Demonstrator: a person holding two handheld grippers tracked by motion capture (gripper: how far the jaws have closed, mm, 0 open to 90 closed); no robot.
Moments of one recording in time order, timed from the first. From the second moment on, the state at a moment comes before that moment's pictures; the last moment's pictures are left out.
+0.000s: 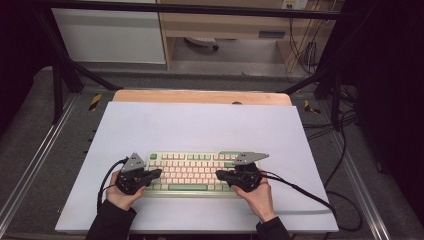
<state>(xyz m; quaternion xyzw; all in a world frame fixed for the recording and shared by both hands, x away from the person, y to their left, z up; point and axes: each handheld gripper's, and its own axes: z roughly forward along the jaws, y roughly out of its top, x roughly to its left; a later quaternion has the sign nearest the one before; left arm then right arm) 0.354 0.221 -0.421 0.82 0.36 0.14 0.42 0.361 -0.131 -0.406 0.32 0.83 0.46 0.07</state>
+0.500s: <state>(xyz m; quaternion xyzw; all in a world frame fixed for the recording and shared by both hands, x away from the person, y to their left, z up) 0.355 0.221 -0.422 0.82 0.36 0.14 0.42 0.374 -0.096 -0.408 0.31 0.83 0.46 0.07</state>
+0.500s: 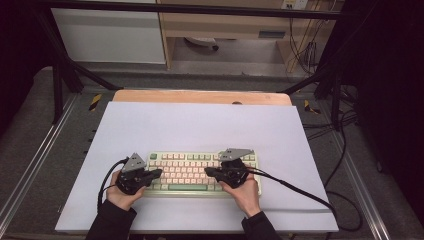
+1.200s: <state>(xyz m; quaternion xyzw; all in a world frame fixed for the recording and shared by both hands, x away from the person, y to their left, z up) 0.355 0.220 -0.422 0.82 0.36 0.14 0.42 0.394 -0.075 -0.431 0.34 0.83 0.43 0.08</state>
